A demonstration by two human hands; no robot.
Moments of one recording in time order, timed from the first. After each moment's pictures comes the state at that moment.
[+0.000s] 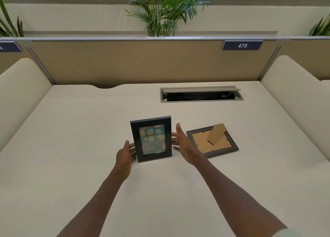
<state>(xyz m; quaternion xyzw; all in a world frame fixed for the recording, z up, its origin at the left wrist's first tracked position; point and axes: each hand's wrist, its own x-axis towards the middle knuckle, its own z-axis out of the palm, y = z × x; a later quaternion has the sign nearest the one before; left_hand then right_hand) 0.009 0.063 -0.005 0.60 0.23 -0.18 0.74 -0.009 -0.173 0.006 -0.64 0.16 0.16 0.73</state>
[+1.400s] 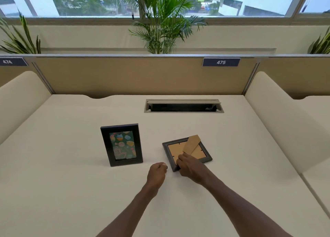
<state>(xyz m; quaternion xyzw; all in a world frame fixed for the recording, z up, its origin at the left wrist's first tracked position) -0.102 -0.154 0.022 0.76 0.12 -0.23 0.60 -0.094 -0.330 -0.005 -0.97 -0.24 -0.02 0.06</state>
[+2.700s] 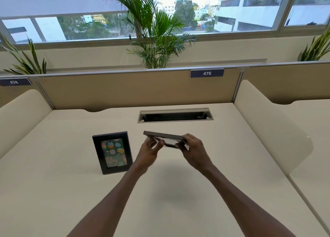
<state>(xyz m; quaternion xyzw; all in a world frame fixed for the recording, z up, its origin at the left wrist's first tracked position) -0.066 -0.176 0.092 0.75 -0.08 -0.12 0.65 -0.108 -0.371 0.090 -0.88 -0.10 -0.26 0.38</state>
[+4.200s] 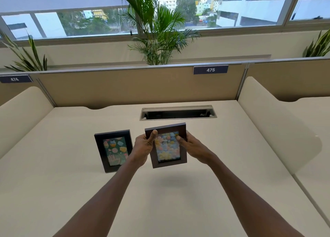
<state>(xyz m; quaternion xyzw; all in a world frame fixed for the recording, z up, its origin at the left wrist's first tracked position) -0.035 -0.158 0.090 0.66 -0.02 -0.14 0.74 -0.079 -0.371 0.090 -0.71 -0.04 0.10 0.70</state>
